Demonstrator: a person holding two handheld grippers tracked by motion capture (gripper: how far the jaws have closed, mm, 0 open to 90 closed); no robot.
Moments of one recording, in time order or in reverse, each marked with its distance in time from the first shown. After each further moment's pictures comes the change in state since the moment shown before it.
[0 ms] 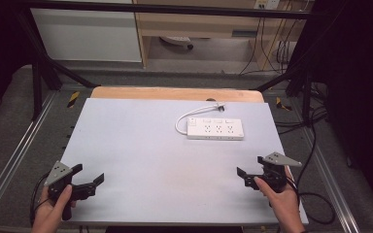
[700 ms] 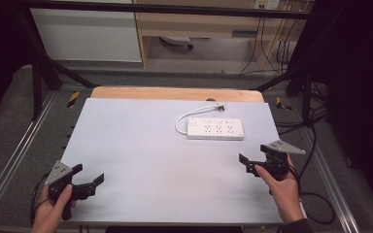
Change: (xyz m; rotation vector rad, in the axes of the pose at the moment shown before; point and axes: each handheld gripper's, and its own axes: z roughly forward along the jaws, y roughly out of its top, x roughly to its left) left arm 0.001 -0.001 0.001 0.007 -0.001 0.000; right arm -0.013 0.029 0.002 -0.061 -0.030 0.023
